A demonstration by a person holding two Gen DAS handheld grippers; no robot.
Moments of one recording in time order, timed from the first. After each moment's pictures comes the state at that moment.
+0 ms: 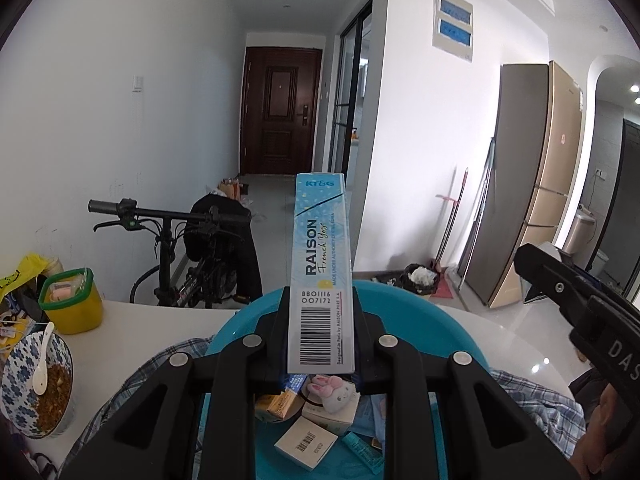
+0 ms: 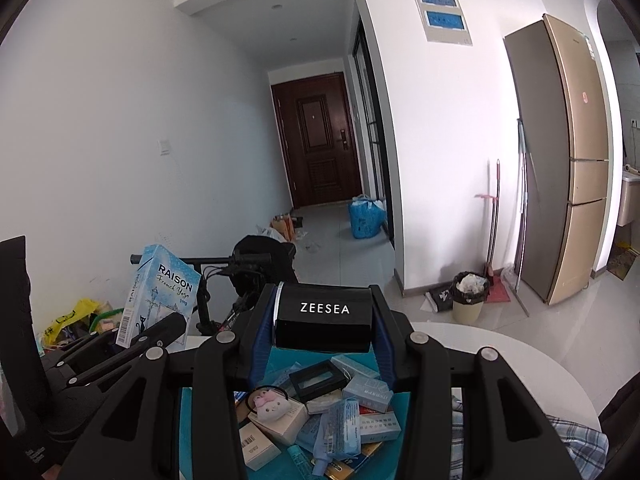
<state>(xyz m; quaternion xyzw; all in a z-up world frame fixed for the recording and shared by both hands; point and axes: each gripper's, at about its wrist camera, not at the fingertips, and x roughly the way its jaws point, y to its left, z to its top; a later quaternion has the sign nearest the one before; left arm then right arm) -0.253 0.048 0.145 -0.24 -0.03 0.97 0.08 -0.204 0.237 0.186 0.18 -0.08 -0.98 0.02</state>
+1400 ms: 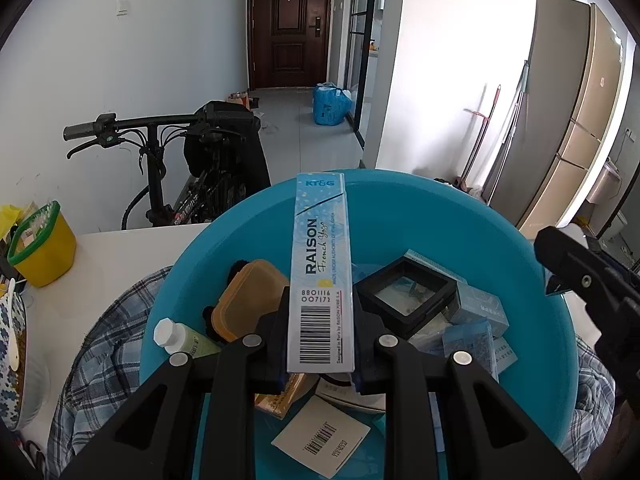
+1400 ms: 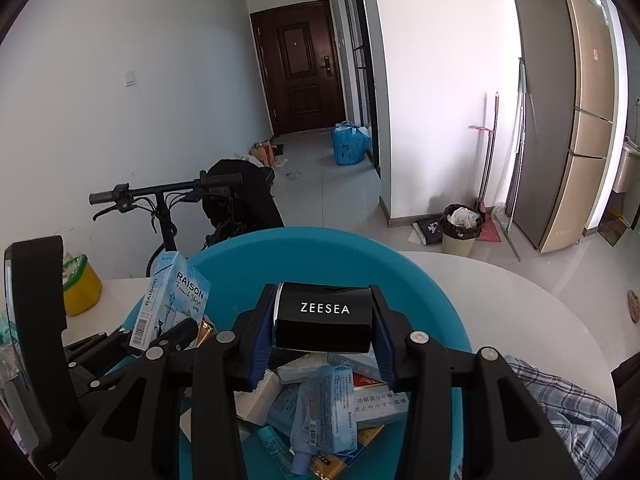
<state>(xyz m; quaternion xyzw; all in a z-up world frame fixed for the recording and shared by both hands) -0.338 0.057 0.037 -0.40 0.00 0.91 0.06 -0.280 0.240 0.105 0.32 -0.07 -0.95 0.00</state>
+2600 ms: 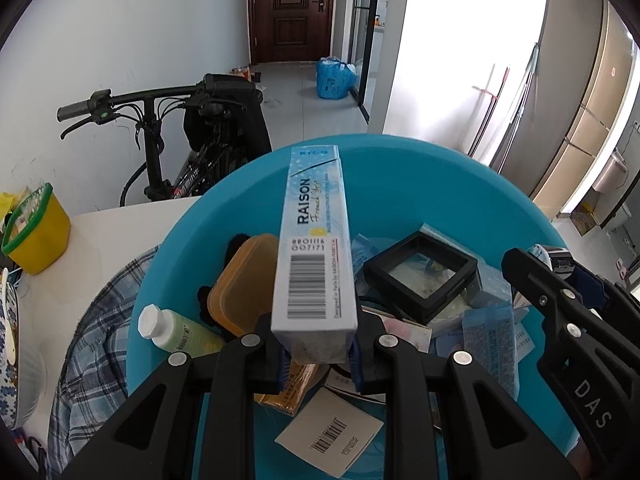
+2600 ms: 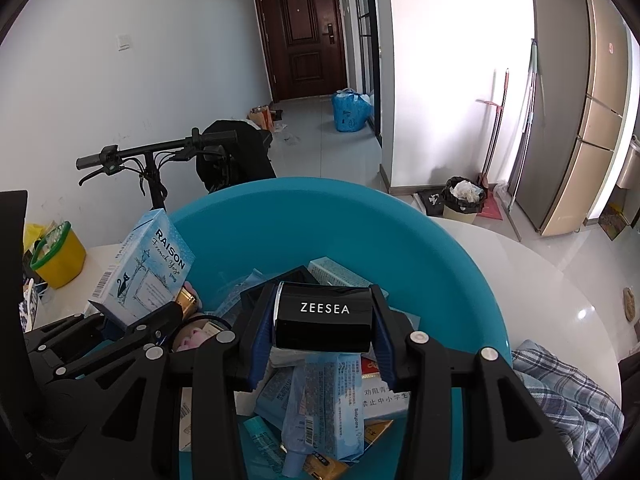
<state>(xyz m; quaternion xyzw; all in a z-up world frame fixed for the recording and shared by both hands) -0.351 0.057 0.016 -0.45 0.00 0.89 0.06 -0.303 0.235 0.067 0.38 -0.05 -0.93 0.00</state>
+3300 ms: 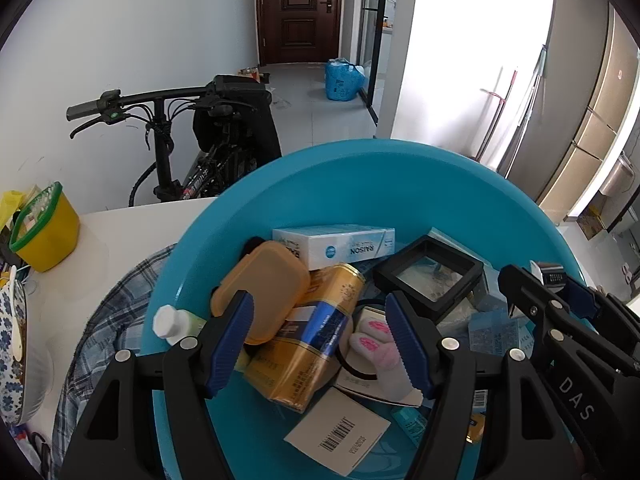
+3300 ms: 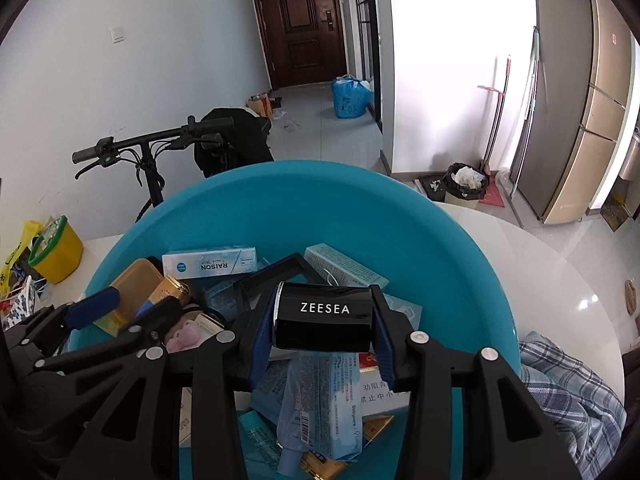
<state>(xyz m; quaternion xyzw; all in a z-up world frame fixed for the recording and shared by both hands) -0.352 0.051 0.022 -0.44 0.00 0.90 0.04 -0.312 0.239 0.057 0.40 -0.06 -0.91 0.00</state>
